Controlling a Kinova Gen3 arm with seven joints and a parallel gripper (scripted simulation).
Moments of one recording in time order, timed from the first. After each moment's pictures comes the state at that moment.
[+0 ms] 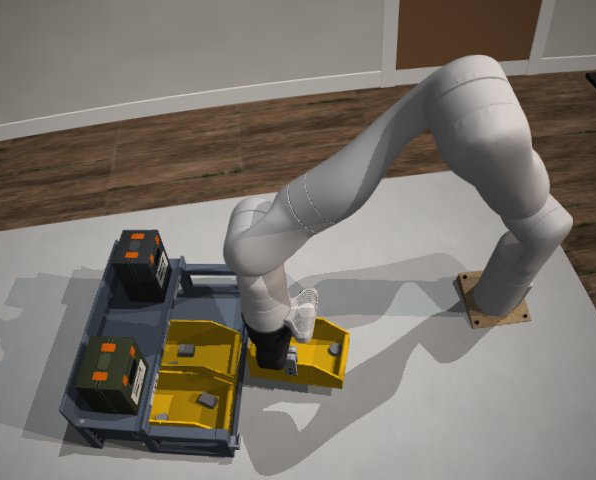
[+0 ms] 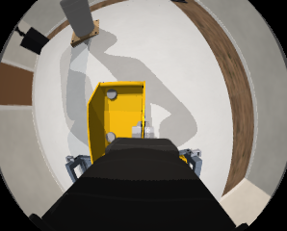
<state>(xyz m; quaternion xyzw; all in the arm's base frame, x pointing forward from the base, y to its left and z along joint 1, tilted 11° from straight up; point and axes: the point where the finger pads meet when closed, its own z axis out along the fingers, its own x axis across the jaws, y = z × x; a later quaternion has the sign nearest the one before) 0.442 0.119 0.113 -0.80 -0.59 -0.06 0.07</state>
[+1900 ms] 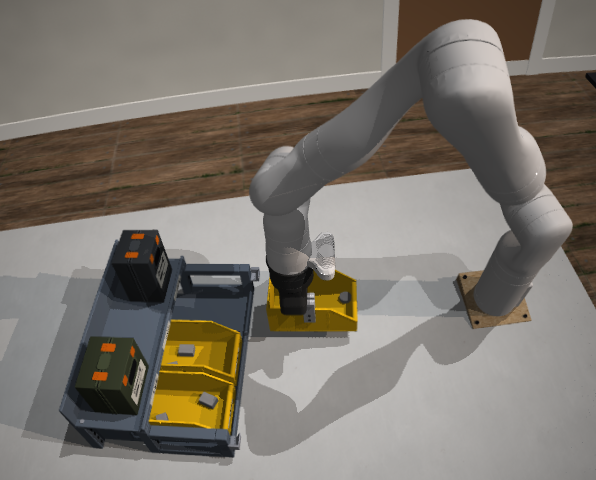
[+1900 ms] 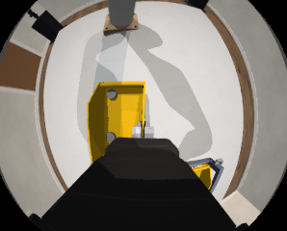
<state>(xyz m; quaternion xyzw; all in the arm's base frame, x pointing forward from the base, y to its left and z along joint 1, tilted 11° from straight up) 0.395 0.013 0.089 -0.76 -0.64 -0.06 0.07</state>
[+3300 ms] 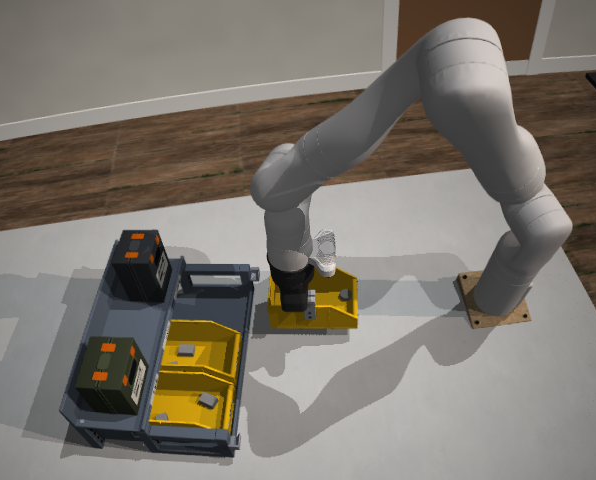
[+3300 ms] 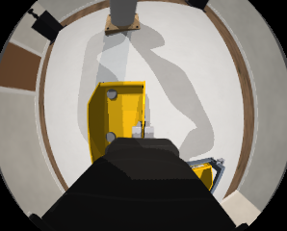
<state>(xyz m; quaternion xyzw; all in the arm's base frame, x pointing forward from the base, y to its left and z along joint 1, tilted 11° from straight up) 0.393 0.007 0.088 -0.76 -0.64 -0.06 0.07</state>
